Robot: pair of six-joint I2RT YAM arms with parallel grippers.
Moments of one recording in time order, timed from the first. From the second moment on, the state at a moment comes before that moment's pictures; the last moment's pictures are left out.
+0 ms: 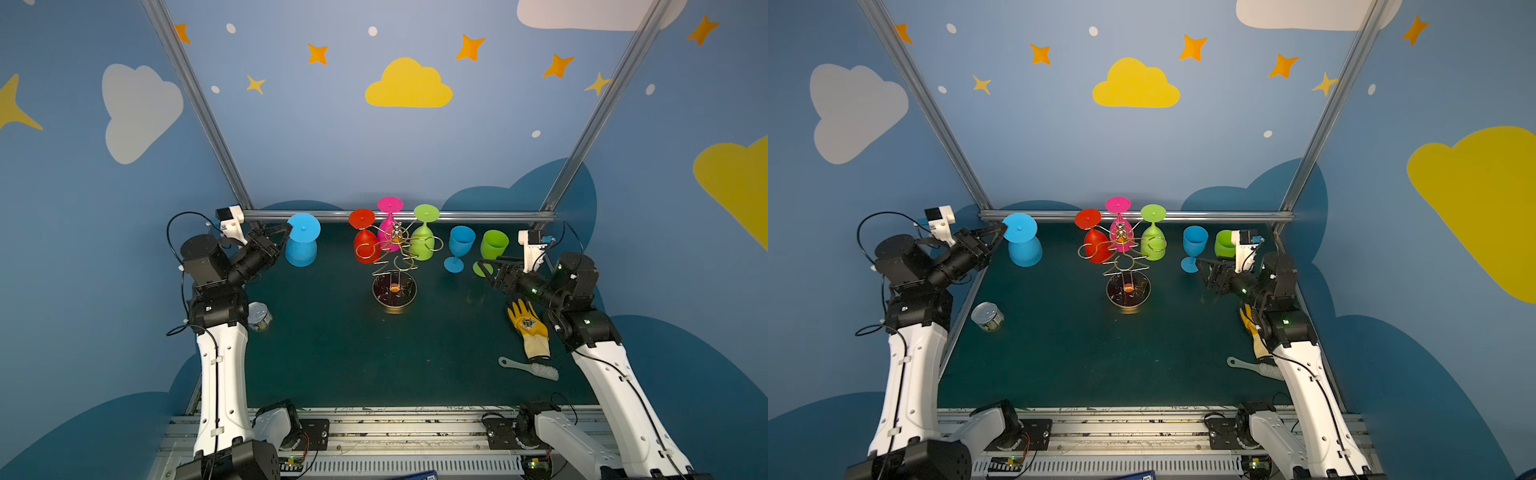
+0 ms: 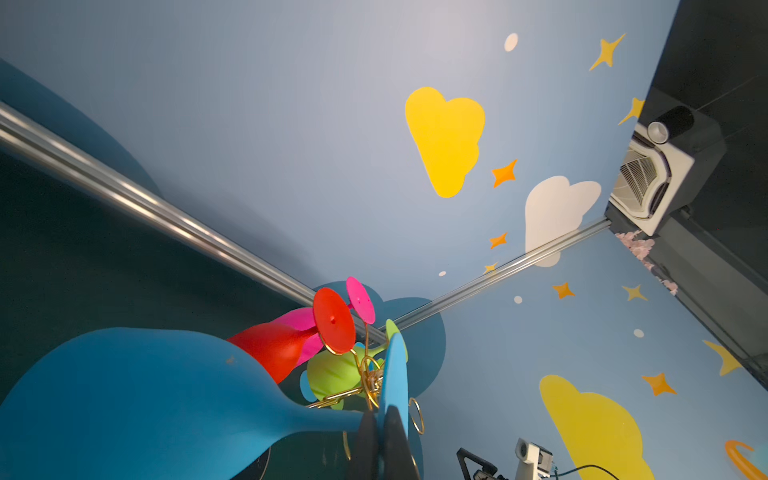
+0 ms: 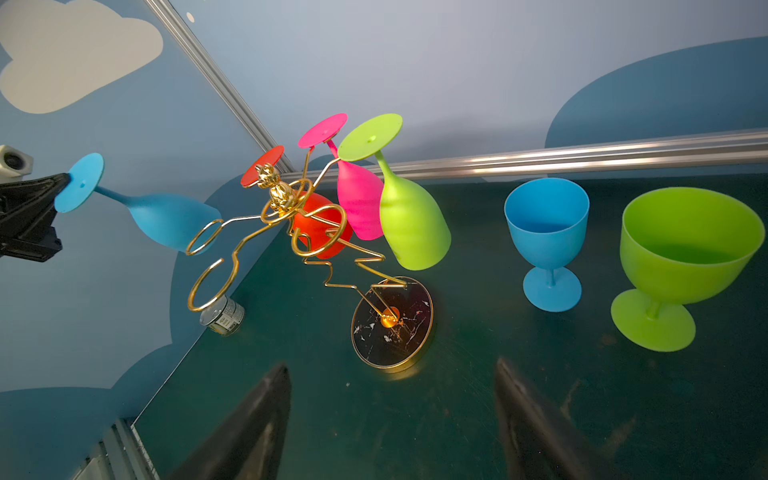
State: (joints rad) left arm 0.34 1.05 1.15 -0.08 0.88 -1.02; right arm 0.15 0.94 1.00 -0.33 -0.53 0.28
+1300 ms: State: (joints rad) left arm -0.08 1.34 1.49 0.40 1.15 -1.50; right arm 0.56 1.14 1.25 -0.09 -0.61 -0.23
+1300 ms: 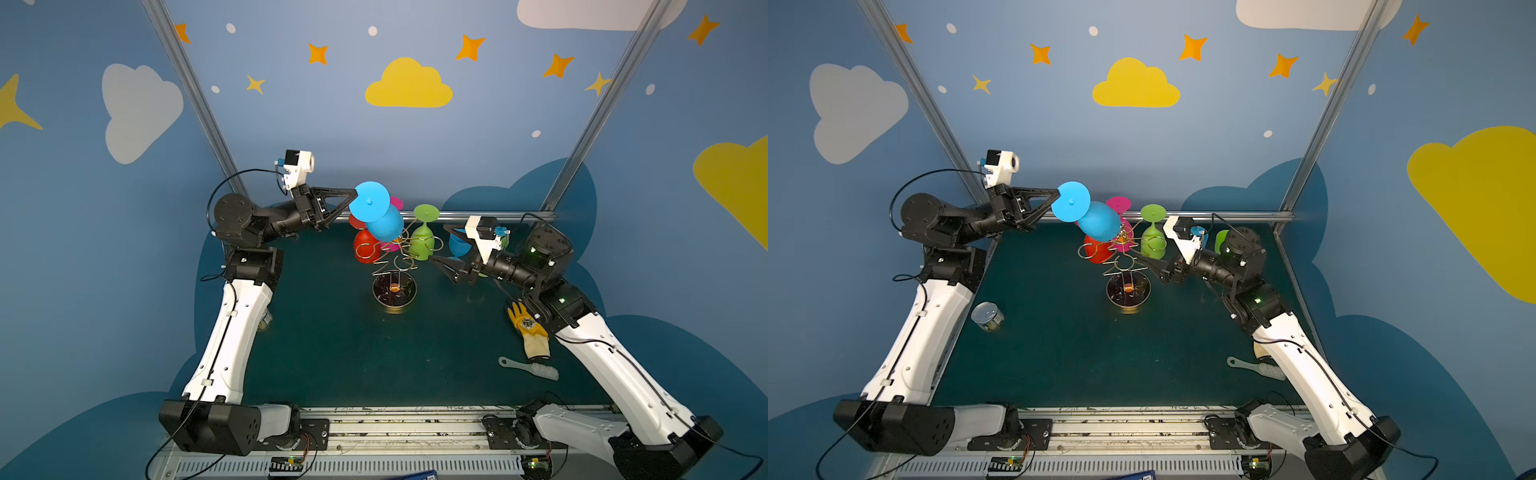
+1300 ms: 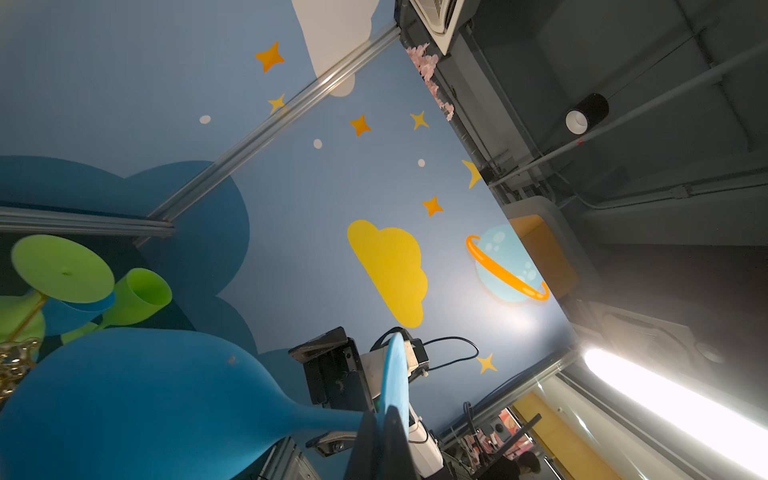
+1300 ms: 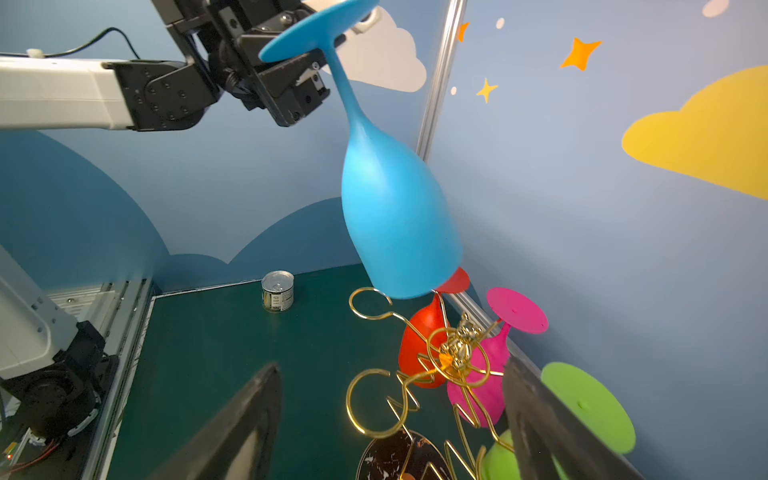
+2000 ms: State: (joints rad) left arm -0.19 1.38 1.49 0.41 1.16 -1.52; right arm 0.65 1.32 1.32 0.06 -0.50 -0.36
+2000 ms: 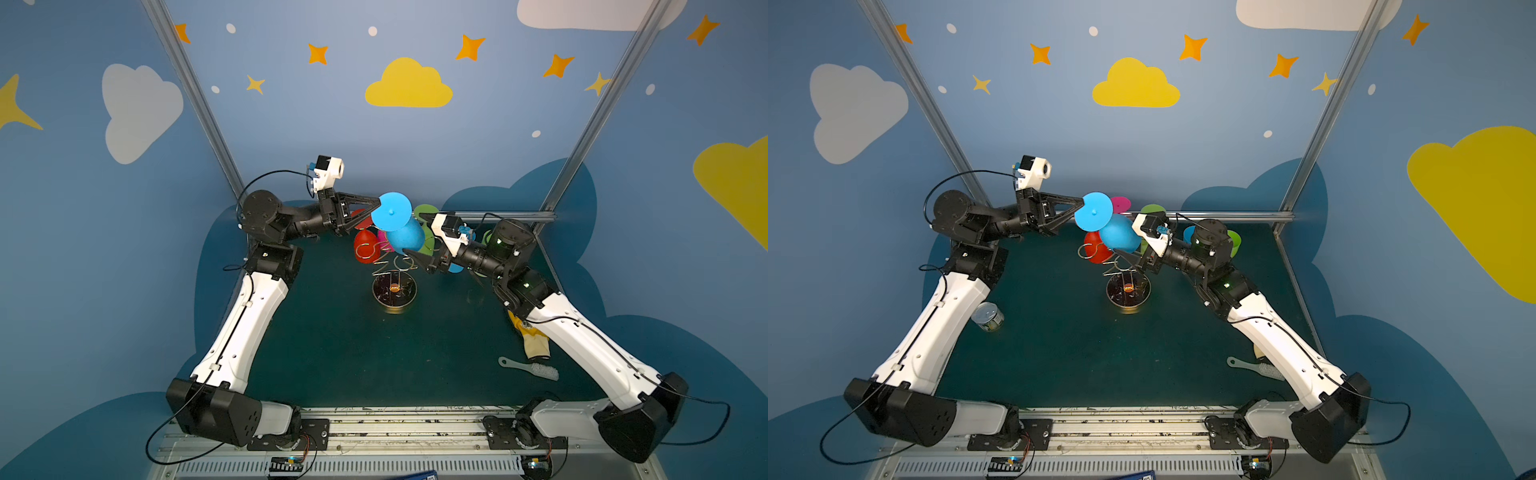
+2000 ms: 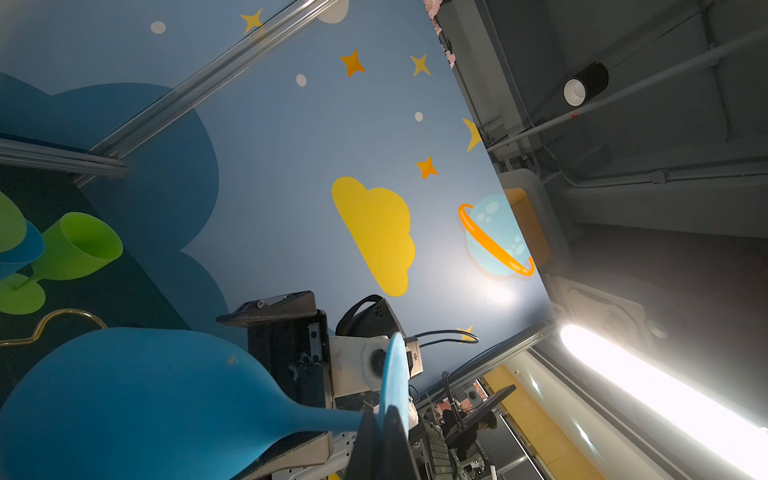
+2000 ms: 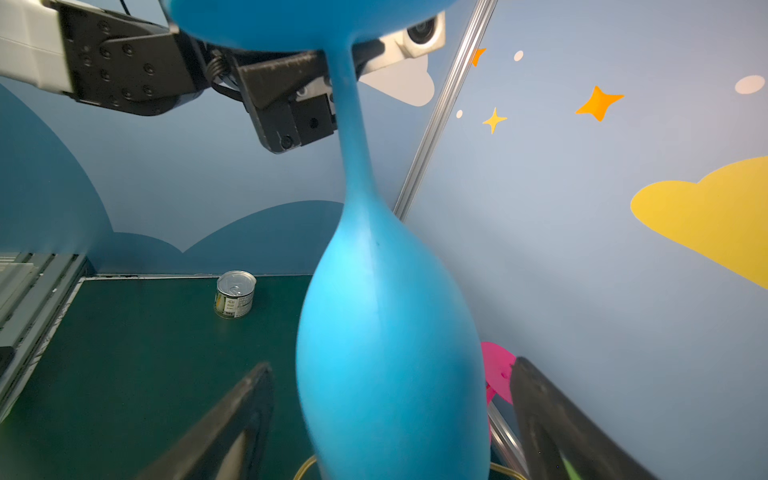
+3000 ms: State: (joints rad) left arm -0.22 1.40 1.48 0.45 1.13 -1.52; right arm 0.70 1.37 1.37 0.01 -0.45 -0.30
